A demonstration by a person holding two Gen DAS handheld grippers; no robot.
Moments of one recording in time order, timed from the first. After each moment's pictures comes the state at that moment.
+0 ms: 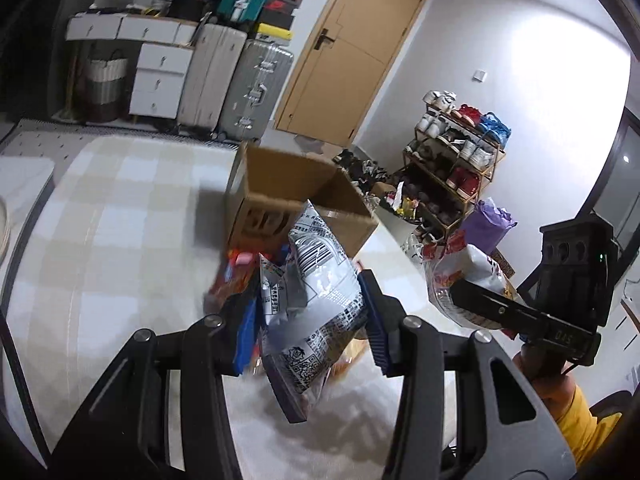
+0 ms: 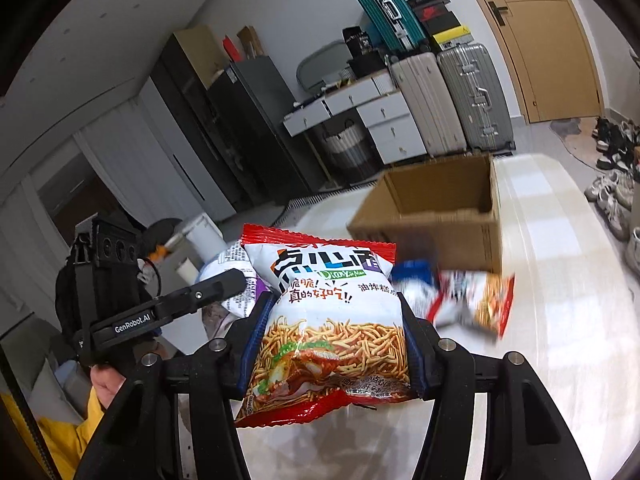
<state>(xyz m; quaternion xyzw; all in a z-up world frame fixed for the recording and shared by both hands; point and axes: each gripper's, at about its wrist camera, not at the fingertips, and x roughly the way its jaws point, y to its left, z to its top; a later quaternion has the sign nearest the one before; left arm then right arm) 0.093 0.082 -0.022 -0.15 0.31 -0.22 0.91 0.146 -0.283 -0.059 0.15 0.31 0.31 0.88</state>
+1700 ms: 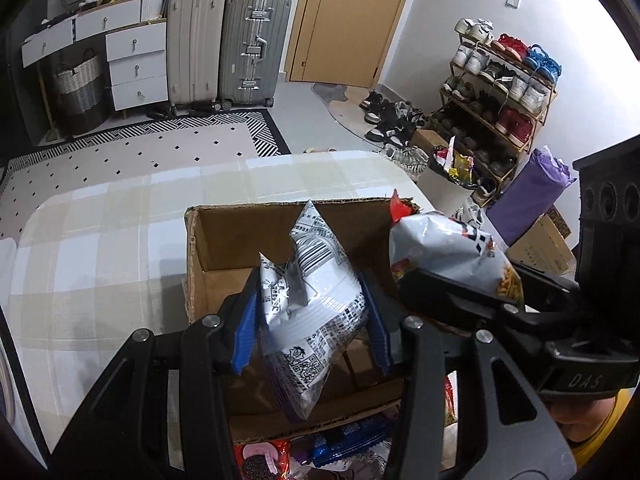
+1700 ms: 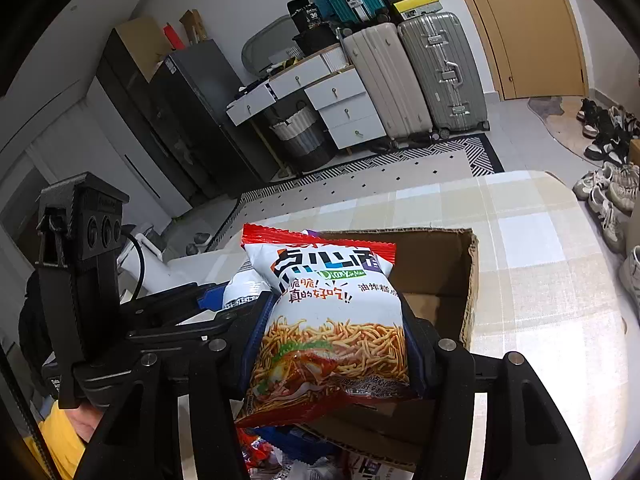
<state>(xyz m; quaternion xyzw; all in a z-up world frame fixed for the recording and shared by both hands) 0.440 -0.042 -0.075 -0.03 0.42 -0.18 0.89 0.394 -0.283 -0.088 0.15 0.38 0.25 0.88</state>
